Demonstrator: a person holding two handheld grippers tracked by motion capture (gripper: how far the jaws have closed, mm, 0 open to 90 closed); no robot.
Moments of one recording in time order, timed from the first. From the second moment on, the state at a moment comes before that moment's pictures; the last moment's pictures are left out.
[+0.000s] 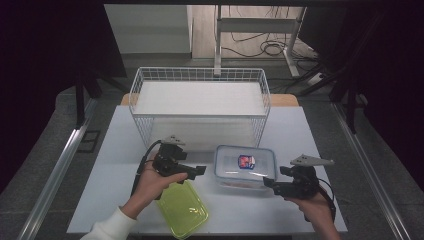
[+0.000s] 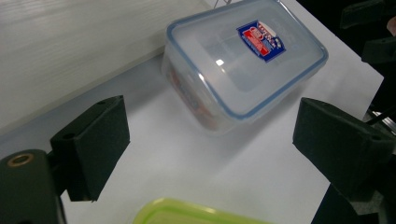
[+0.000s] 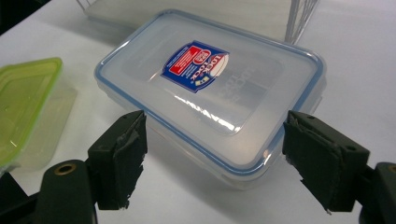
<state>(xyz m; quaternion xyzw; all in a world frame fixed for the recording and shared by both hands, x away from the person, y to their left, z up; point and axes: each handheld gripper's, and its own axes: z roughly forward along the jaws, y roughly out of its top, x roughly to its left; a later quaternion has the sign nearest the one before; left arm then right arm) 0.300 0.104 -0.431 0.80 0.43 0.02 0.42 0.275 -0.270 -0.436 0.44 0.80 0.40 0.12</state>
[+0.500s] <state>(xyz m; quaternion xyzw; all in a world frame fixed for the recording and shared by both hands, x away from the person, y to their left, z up) 0.340 0.062 -0.445 0.80 0.45 -0.06 0.39 0.274 -0.283 -0.430 0.45 0.78 0.42 0.13</state>
